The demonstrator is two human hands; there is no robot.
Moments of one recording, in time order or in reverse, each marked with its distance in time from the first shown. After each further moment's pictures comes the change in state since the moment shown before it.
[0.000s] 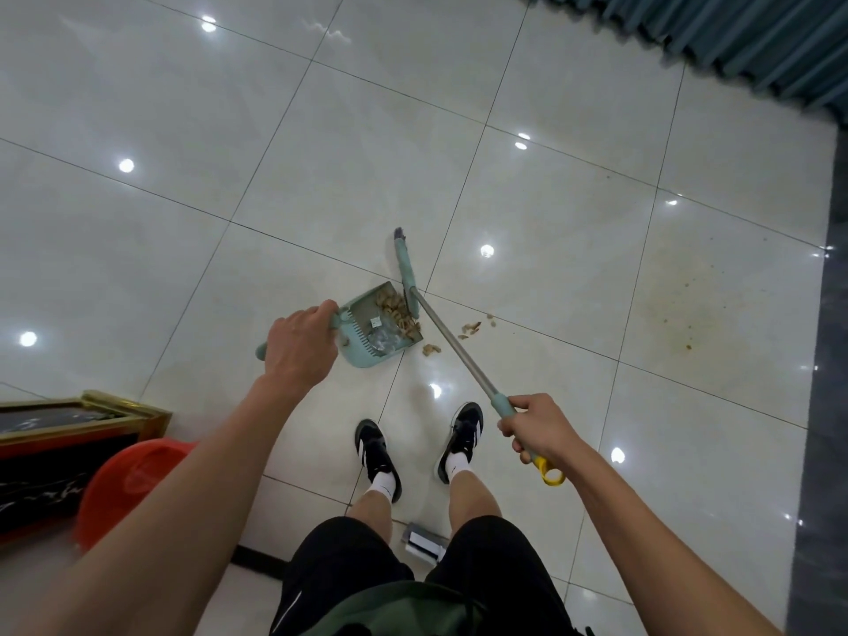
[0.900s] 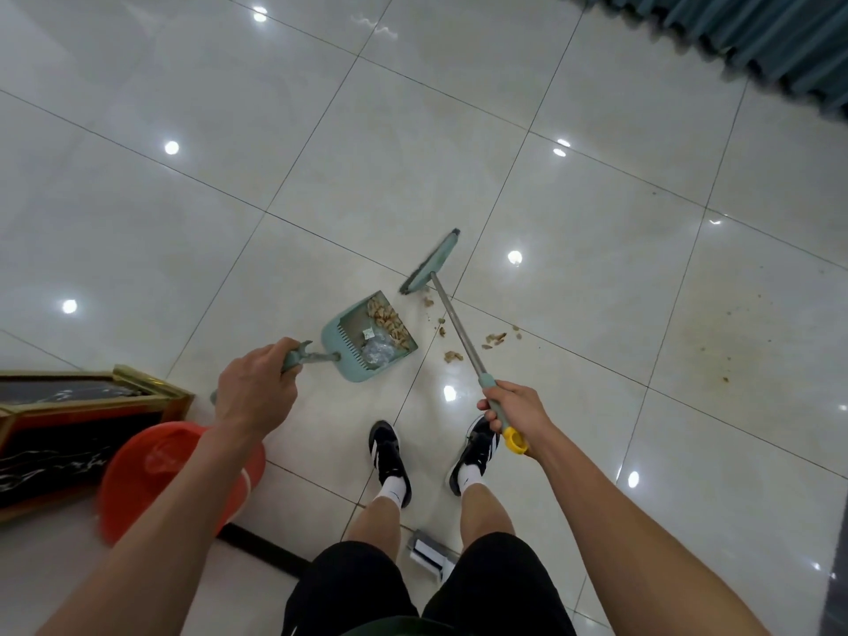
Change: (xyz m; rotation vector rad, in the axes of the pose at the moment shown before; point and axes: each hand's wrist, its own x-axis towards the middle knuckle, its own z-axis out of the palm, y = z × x) left_hand -0.059 -0.075 -0.010 -0.018 0.054 -0.167; right_hand 0.065 -0.043 0.049 0.451 -0.105 0.077
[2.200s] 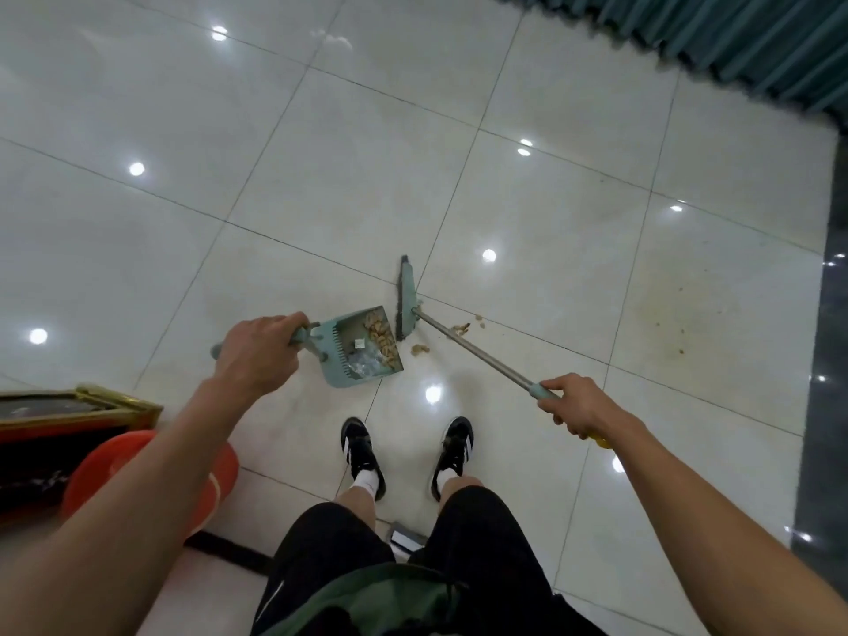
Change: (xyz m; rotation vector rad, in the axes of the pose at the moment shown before) left_hand 0.016 0.098 -0.013 0.141 -0.138 0.199; right_hand -0.030 0.004 -0.189 -0.879 0.115 -0.092
